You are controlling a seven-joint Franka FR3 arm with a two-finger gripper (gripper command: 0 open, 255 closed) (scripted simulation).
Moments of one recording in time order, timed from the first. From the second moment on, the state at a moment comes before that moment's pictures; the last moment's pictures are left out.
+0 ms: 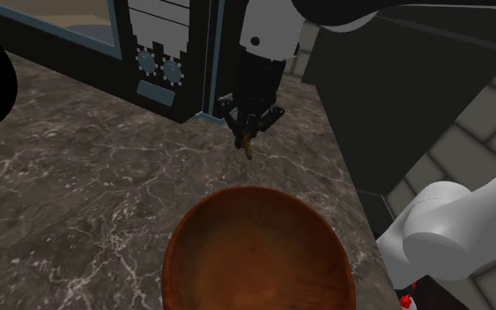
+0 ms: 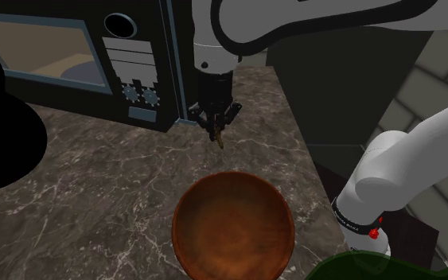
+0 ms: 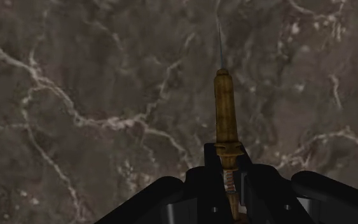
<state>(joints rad) 0.10 -0.43 0.40 -2.17 0.30 1.76 0.83</state>
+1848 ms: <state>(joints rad) 0.08 -0.35 0.38 -1.76 0.26 1.42 0.89</state>
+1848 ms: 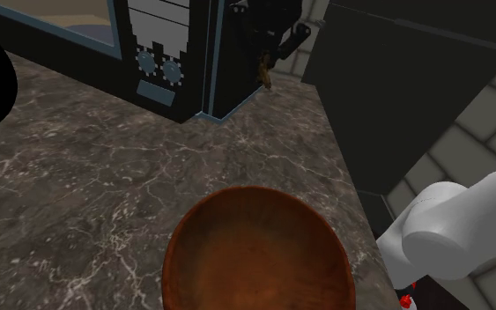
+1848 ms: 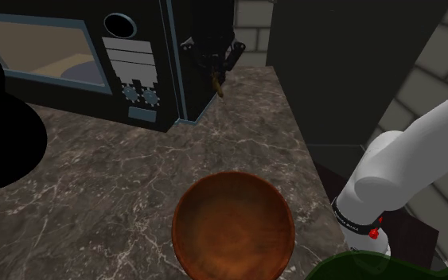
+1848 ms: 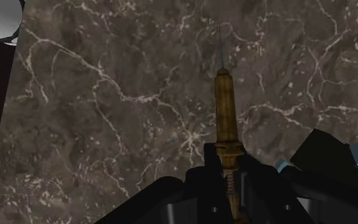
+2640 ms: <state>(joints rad) 0.15 -0.47 0.49 -1.80 0.35 1.40 1.07</state>
